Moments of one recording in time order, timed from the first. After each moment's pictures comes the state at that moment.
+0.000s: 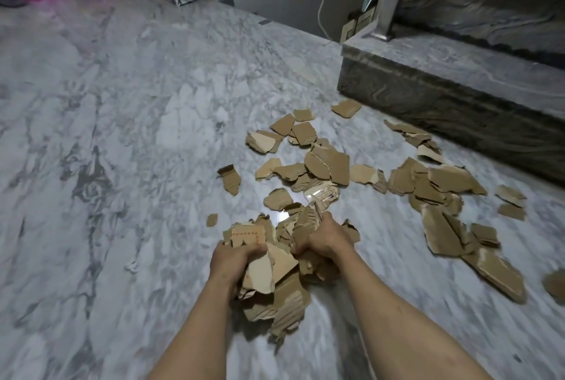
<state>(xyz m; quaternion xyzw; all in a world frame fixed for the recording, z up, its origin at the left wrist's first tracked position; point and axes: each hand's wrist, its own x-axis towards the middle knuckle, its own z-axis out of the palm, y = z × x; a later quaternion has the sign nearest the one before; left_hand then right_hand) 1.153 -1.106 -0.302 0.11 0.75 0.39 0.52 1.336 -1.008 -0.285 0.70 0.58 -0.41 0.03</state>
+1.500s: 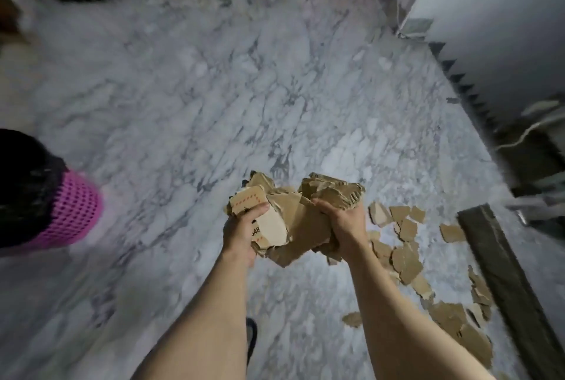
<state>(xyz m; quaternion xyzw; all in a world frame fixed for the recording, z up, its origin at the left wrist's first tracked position) 0.948 -1.267 0.123 -0.27 0.55 0.69 0.39 1.045 -1.109 0.177 0.54 0.55 -0.63 -0.11</state>
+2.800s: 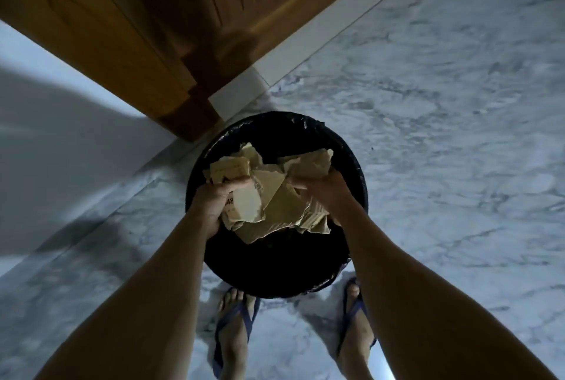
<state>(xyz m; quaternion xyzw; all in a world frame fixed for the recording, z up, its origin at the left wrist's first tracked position) 0.506 -1.840 -0.044 -0.55 0.48 0.66 0.13 0.391 -1.651 -0.052 0.18 0.76 -0.47 0.40</state>
